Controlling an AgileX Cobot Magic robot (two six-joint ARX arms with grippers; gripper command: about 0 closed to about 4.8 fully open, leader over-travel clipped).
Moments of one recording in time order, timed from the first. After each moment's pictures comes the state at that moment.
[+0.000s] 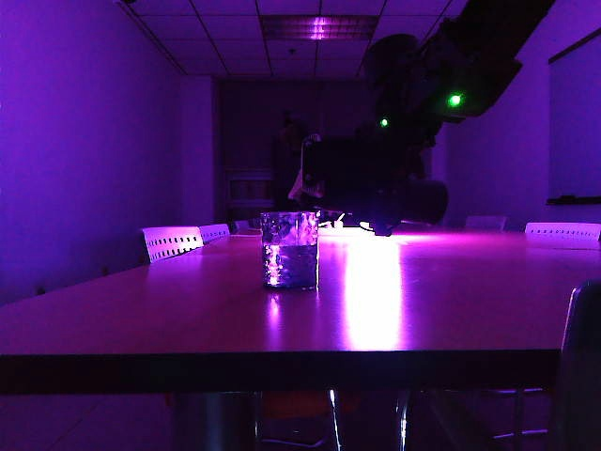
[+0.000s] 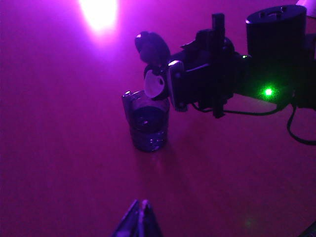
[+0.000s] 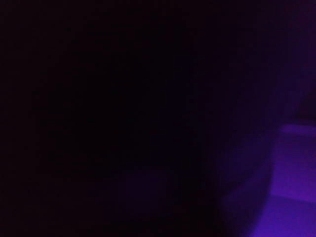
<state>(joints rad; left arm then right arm) -0.53 0.91 0.94 -0.36 0.00 0.07 0.44 2.05 1.42 0.33 0.28 -1.35</state>
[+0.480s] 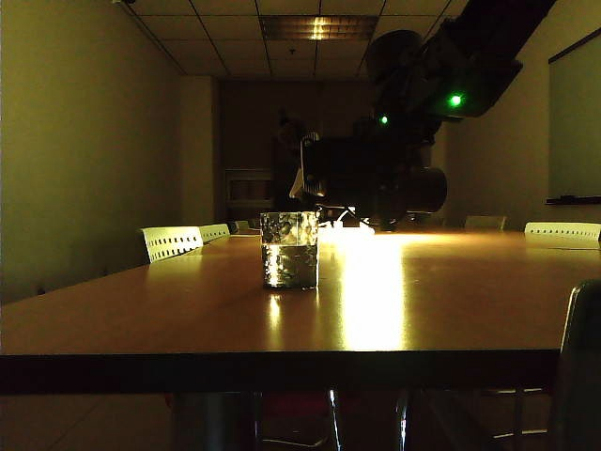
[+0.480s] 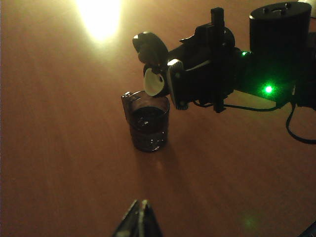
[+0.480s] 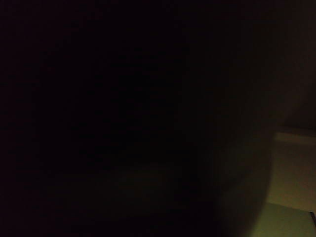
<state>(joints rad) -0.53 0.91 0.94 -0.36 0.00 0.07 0.44 2.05 1.42 0.38 0.29 -1.44</state>
